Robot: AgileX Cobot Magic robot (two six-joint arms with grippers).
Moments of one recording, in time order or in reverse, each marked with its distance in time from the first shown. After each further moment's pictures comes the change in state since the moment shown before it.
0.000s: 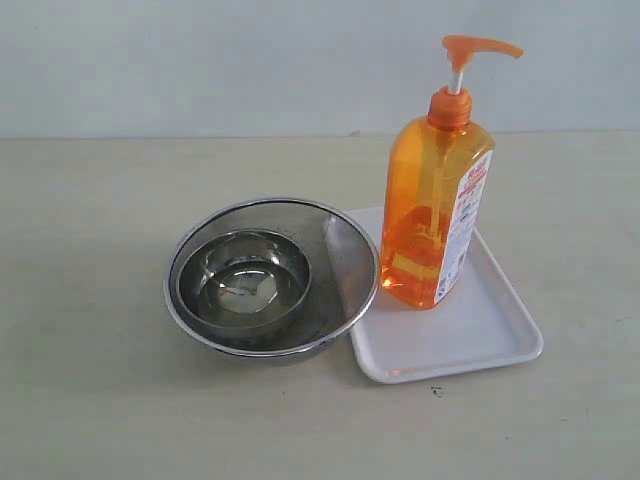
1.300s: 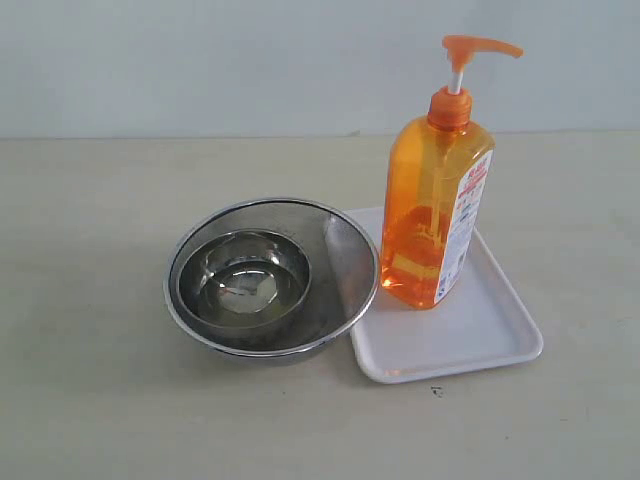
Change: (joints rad) left arm 0.000 0.000 0.000 0.000 0.000 -0.001; right arm 0.000 0.000 -0.047 0.217 -0.130 0.565
